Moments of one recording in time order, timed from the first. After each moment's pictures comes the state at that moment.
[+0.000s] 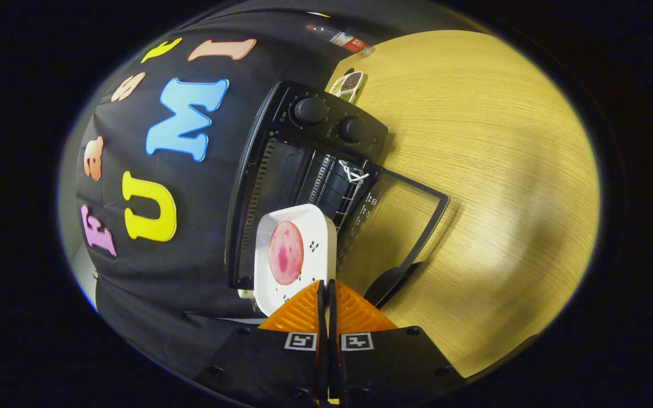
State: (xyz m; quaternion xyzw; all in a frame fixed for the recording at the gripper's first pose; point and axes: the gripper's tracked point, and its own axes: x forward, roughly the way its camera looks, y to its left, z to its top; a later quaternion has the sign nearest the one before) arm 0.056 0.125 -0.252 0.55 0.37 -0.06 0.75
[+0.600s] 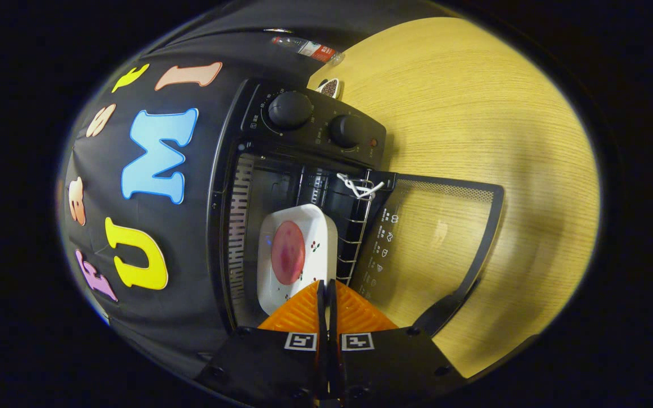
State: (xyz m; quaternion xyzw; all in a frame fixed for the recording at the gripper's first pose) arm 0.129 0.133 -0.280 0.59 0.31 -0.14 0.73
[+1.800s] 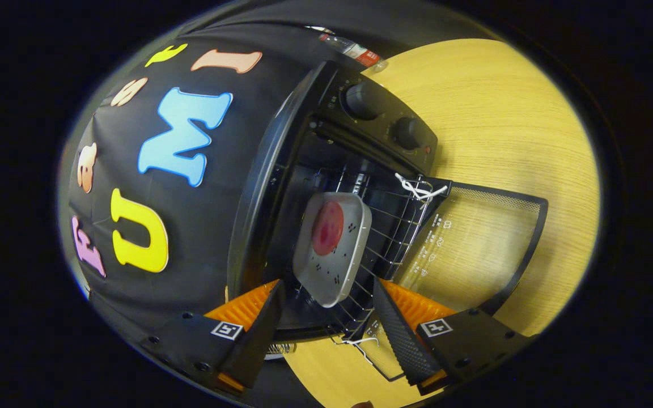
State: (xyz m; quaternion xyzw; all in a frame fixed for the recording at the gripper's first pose) arm 0.136 0.158 -0.250 0.52 0.31 -0.08 0.79
